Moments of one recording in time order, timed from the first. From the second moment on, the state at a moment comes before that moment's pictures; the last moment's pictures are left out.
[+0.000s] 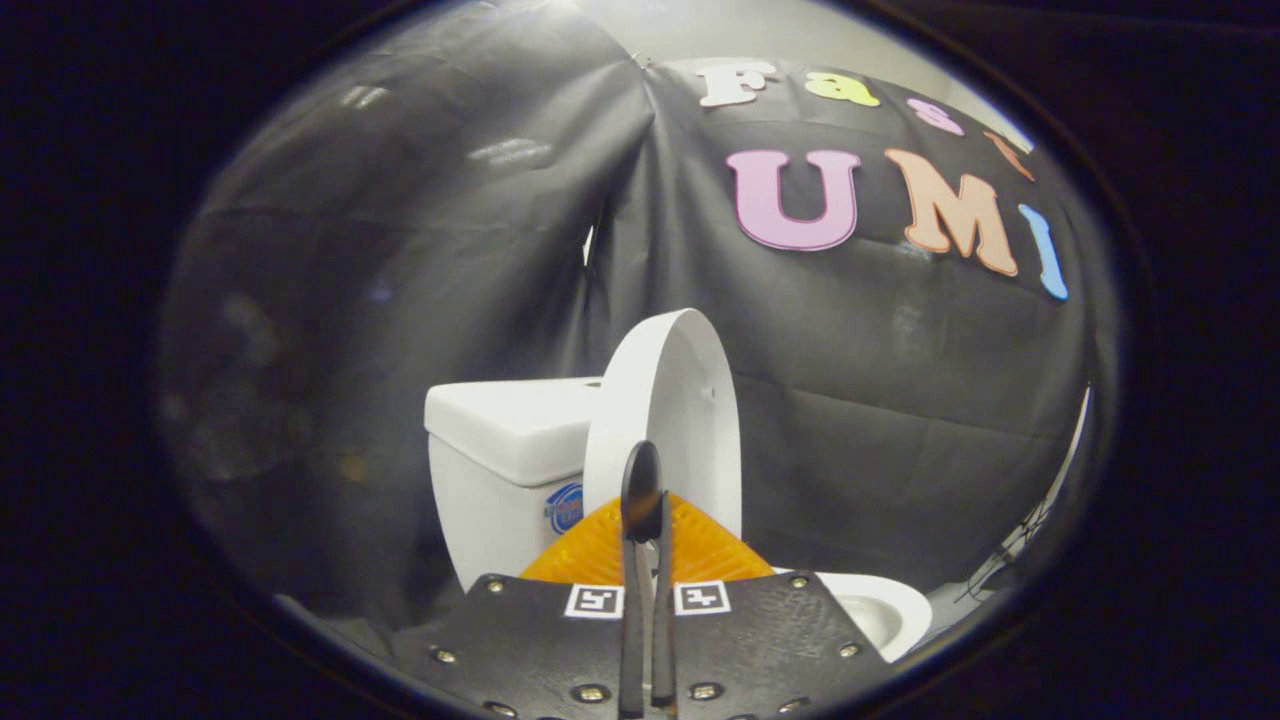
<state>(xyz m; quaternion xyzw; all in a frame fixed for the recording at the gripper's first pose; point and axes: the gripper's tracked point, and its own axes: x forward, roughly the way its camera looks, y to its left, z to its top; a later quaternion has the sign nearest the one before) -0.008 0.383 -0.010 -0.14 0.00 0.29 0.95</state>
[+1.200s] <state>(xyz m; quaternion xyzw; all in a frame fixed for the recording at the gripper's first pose) -0.029 0.361 0.013 -0.12 0.03 0.33 0.94</state>
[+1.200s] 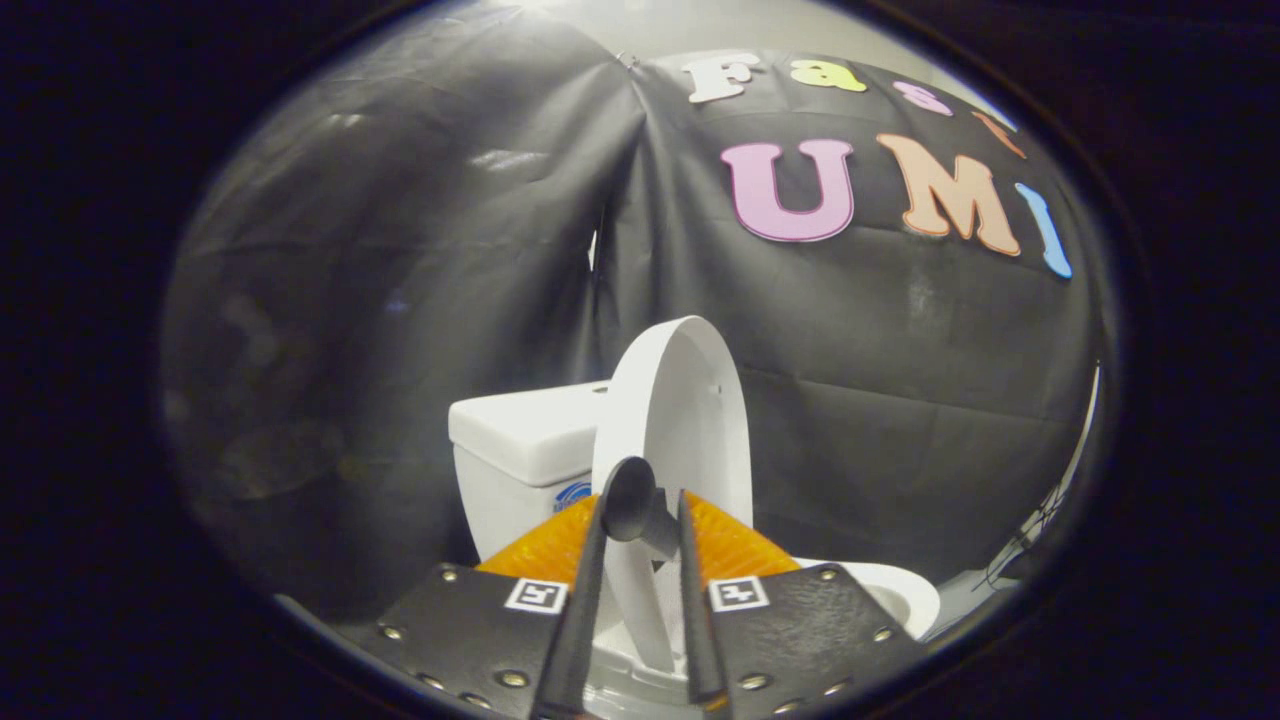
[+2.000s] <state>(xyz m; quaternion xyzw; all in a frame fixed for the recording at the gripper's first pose) -0.017 0.286 0.033 -0.06 0.05 0.28 0.96</state>
